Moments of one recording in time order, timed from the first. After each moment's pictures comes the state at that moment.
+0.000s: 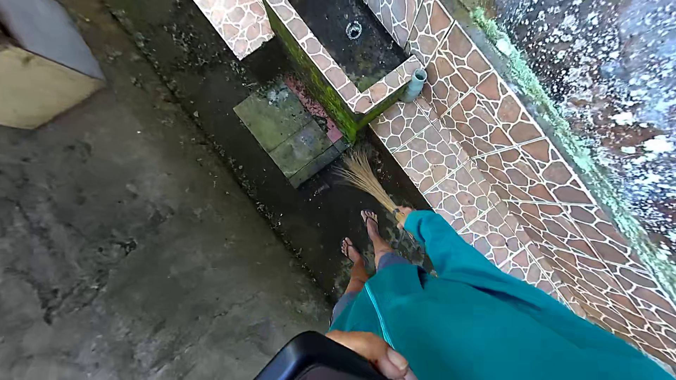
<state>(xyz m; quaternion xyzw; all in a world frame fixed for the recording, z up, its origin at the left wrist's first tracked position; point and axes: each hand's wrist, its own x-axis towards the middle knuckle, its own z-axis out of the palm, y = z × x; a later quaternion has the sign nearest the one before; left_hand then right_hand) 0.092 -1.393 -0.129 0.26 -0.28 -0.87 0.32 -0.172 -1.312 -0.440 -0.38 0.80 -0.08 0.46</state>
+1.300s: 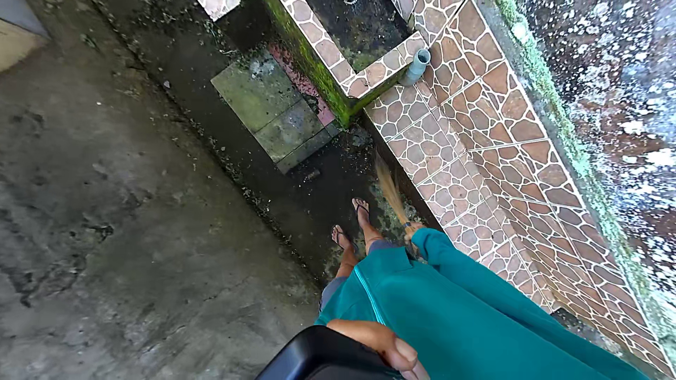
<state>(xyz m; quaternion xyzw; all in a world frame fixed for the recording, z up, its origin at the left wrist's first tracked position) 0.036 -1.428 -0.142 0.25 -0.27 -0.88 0.31 -0.181 -1.264 -0.510 -0.04 0.76 0.01 0.64</state>
